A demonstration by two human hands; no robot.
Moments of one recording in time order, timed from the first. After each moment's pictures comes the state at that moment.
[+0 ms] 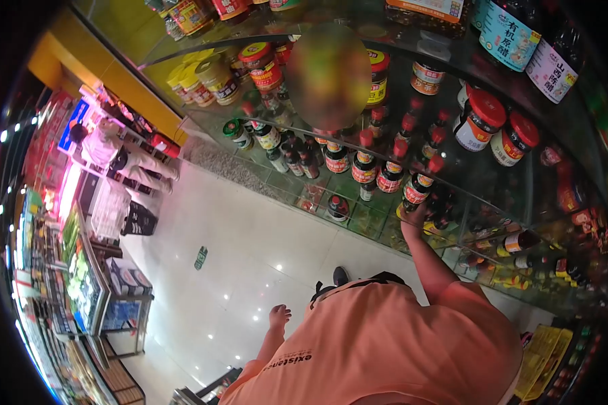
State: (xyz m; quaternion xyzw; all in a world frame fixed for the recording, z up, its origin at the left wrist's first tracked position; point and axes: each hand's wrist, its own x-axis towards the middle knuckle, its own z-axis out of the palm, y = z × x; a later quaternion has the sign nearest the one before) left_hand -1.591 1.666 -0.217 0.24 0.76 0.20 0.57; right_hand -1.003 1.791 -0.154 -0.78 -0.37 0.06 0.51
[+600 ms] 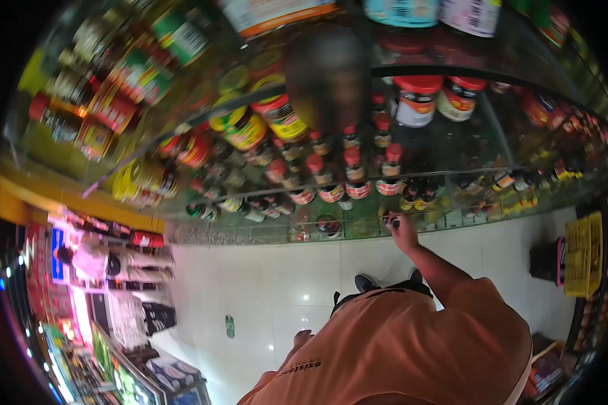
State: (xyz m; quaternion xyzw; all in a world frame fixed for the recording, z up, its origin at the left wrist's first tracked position) left_hand -1.689 1.789 -0.332 0.77 0.47 -0.14 0.41; right_hand -1.057 1.731 -0.160 -0.79 -0.37 0.08 0.48
